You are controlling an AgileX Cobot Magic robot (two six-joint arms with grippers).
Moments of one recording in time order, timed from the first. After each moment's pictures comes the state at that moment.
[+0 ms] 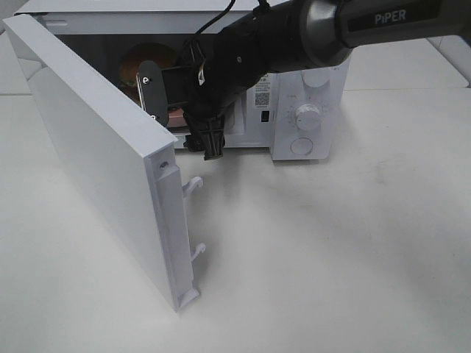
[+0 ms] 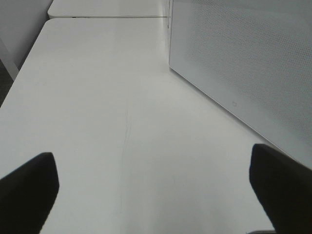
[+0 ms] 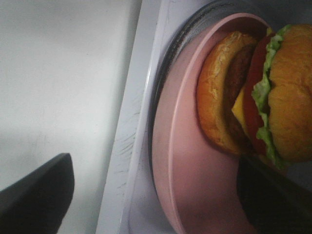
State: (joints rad) left arm 0.07 0.00 -0.52 -0.10 1.09 0.08; right arm 0.66 2.19 -1.64 -0.19 0.30 -1.00
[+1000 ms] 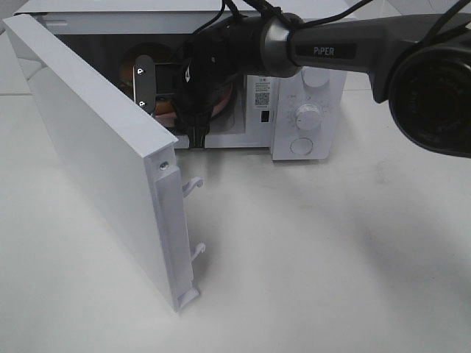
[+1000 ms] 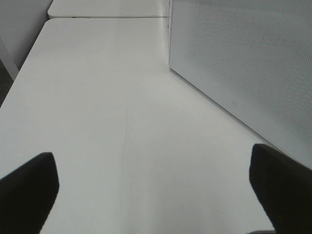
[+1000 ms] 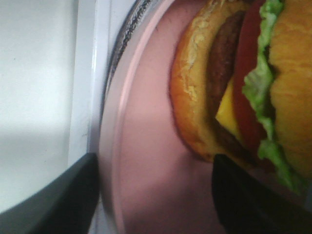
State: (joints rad) left arm 0.07 0.00 -0.52 -0.10 1.09 0.08; right arm 0.63 2.42 -1.99 -0.17 0.44 -0.92
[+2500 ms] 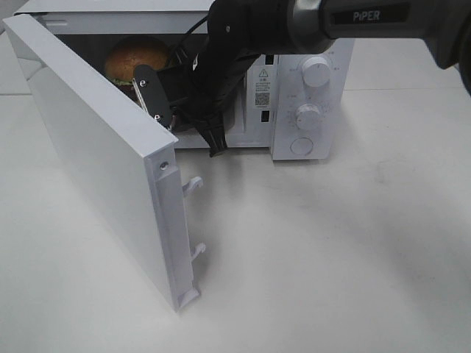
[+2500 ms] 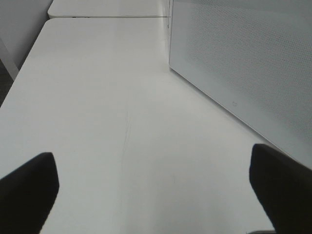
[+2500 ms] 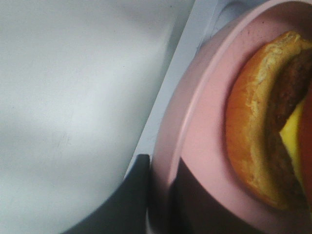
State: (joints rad) left arm 0.07 0.00 -0.52 -0.10 1.09 0.08; right arm 0.63 2.25 -1.81 0.11 0.52 -1.46
